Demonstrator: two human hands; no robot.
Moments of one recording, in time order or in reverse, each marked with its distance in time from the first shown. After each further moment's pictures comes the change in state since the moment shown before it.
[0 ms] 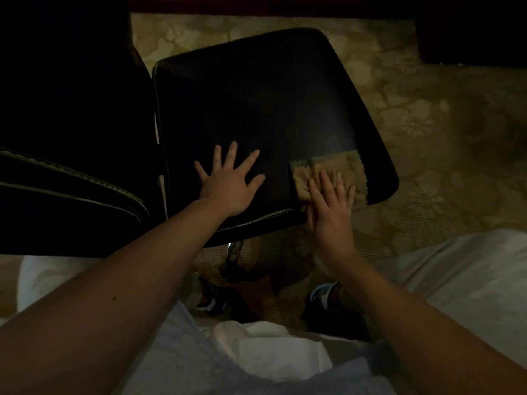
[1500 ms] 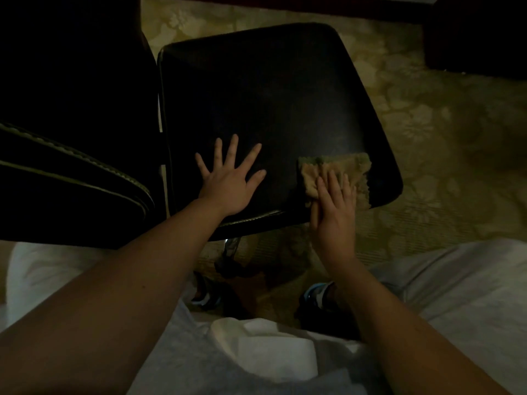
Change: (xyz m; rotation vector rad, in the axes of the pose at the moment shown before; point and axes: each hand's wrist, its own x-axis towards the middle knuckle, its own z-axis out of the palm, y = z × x) left_hand 0.006 -0.019 0.022 -0.029 0.058 0.035; right_hand -0.002 -0.004 0.008 0.016 0.096 0.048
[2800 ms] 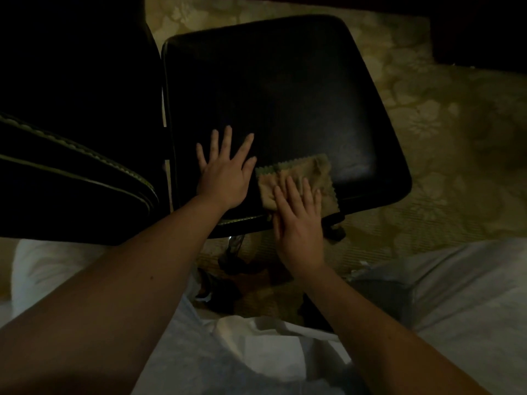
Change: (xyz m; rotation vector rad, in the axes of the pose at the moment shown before) left_hand 0.005 -0.014 0.003 0.063 0.153 -0.037; right_hand -0.019 -0.060 0.024 -0.037 -0.135 -0.152
